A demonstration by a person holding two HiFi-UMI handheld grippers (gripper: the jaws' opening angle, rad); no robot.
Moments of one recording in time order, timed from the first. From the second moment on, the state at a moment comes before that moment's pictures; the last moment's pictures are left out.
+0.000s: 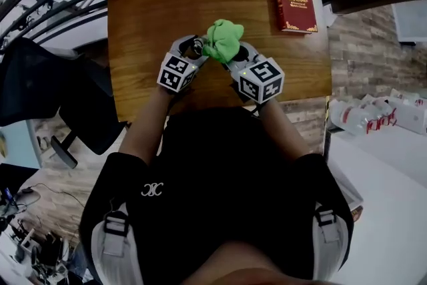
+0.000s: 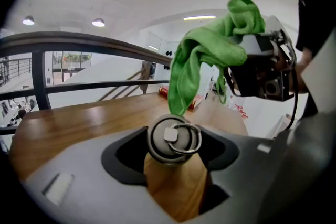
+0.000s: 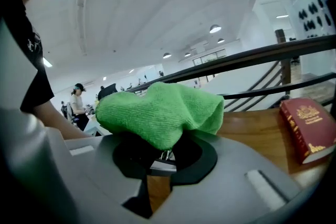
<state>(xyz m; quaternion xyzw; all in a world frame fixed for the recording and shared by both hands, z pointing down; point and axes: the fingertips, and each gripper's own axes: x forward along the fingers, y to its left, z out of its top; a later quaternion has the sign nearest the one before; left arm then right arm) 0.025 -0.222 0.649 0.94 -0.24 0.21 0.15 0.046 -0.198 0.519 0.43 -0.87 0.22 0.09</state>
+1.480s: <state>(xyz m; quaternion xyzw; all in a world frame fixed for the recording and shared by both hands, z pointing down) 0.036 -0.188 0.656 0.91 -0.31 0.27 0.06 0.024 -0.242 0.642 0.28 -0.86 0.32 0.29</state>
